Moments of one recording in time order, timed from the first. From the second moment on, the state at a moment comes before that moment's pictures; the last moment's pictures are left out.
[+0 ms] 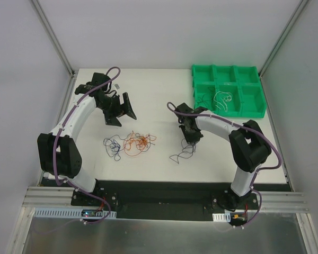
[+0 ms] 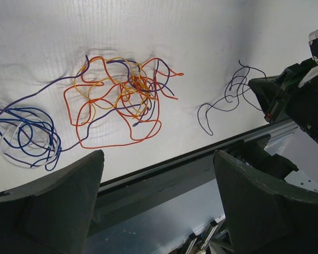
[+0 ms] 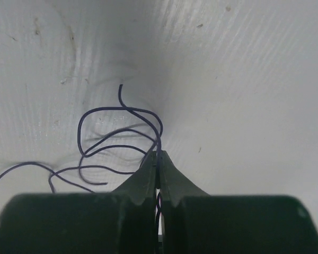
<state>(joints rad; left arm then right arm) -0.16 1.58 1.40 -1.02 0.50 -0.47 0.66 1.81 1.22 -0.86 0.17 0.27</state>
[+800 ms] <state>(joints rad) -0.16 1.58 1.40 -1.02 0.50 -0.46 0.01 1.51 1.70 -0.91 0.50 0.15</state>
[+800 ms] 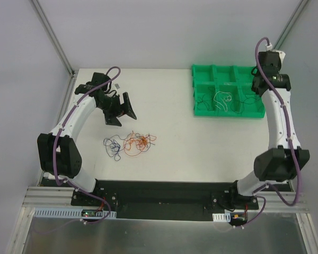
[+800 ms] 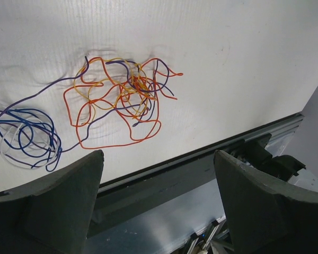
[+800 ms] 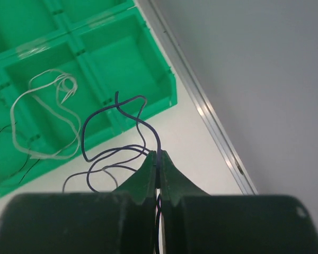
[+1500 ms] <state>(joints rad) -0.11 1.55 1.37 -1.01 0.50 -0.44 -0.23 2.12 2.04 -0.80 0.37 0.14</state>
